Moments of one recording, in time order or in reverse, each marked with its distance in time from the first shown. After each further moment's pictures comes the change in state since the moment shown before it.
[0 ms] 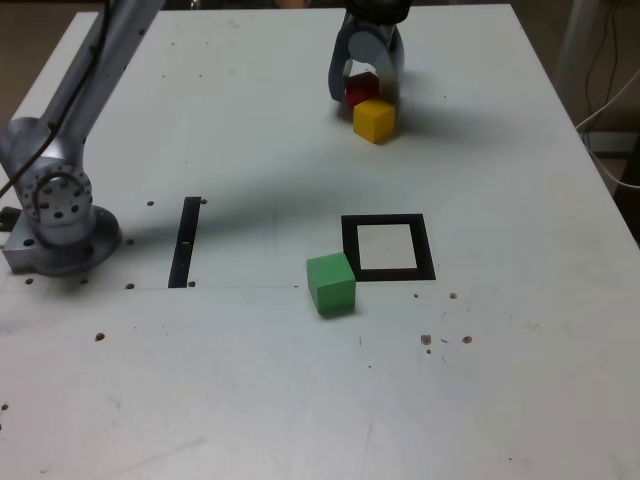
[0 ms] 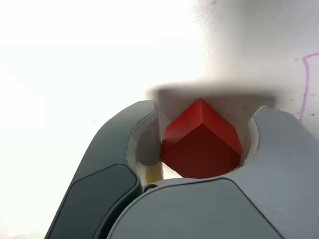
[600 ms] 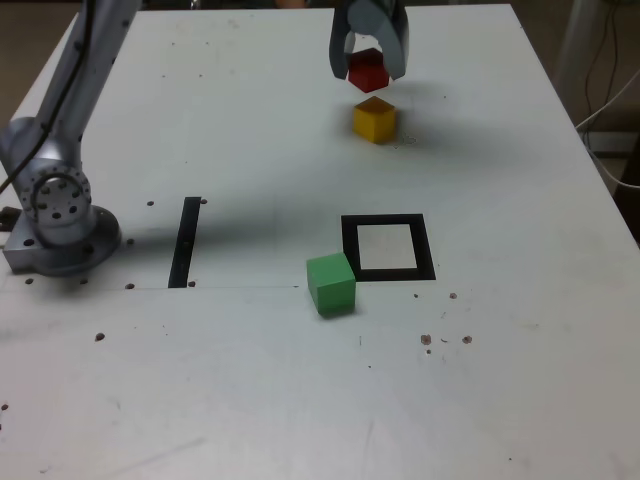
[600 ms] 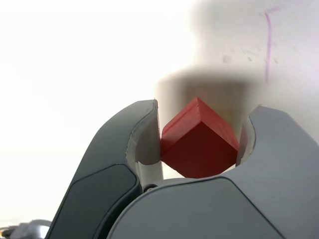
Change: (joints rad) arm -0.038 -0.125 -0.008 0.069 -0.049 -0.040
